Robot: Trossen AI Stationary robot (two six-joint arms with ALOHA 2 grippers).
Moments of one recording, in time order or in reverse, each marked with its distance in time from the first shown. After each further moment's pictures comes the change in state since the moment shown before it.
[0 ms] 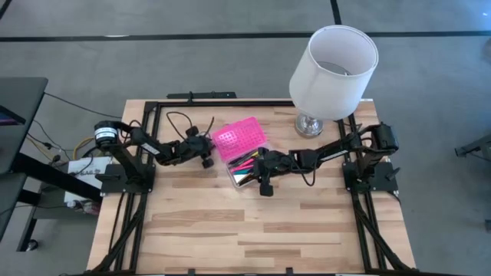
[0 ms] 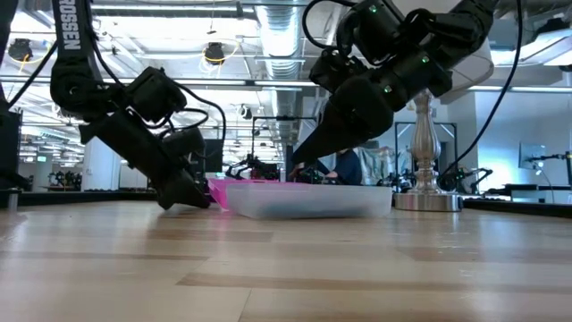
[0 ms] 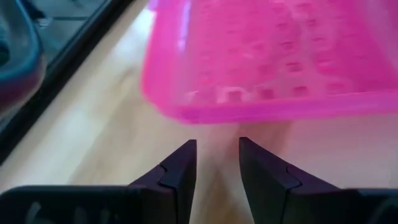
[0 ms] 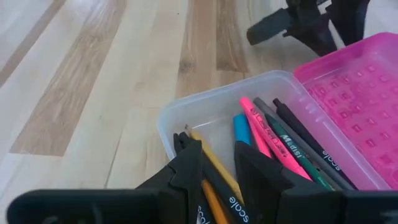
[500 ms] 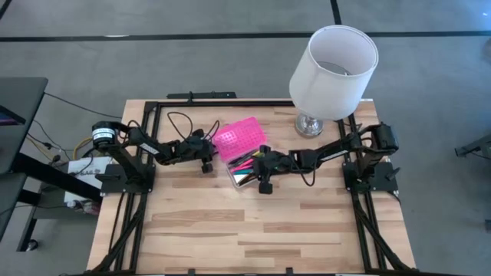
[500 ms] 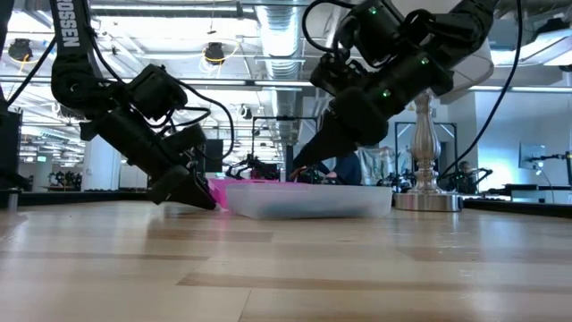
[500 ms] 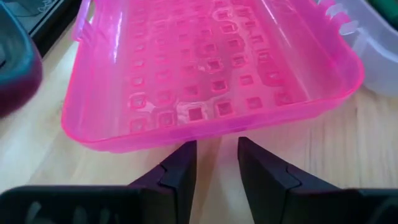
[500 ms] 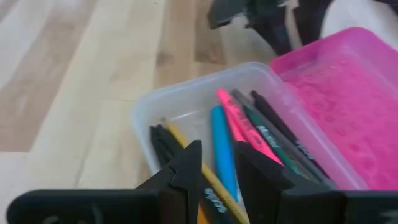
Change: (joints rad) left arm -0.002 -0.009 0.007 -0.045 0.203 0.049; right arm 0.000 0.000 0.000 -0.019 0.094 -0.016
